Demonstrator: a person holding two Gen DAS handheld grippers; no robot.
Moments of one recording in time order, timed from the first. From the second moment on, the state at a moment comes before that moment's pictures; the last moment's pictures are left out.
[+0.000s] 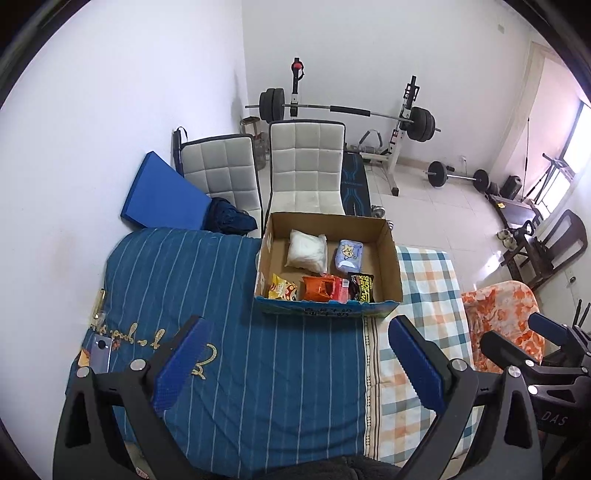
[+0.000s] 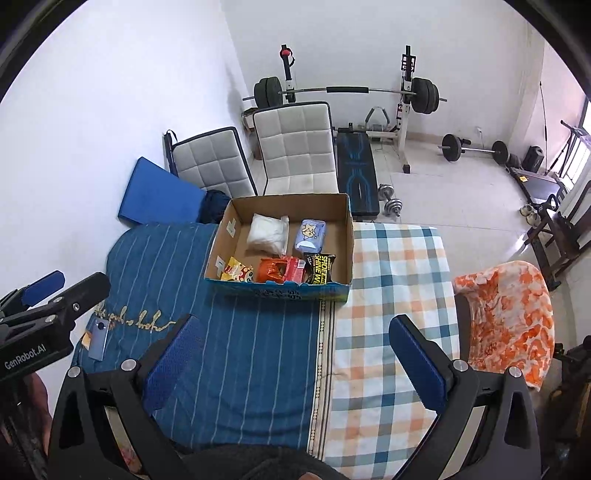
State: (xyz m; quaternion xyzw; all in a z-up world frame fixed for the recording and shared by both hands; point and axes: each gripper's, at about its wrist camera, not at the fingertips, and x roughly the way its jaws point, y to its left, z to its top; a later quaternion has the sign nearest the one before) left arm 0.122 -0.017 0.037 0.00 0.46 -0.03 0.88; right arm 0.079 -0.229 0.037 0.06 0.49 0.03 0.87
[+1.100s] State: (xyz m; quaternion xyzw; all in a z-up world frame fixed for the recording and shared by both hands) left arm 0.131 -0.021 0.045 0.02 0.43 -0.01 0.90; right arm 0.092 -0.242 0.061 0.06 0.46 -0.01 0.89
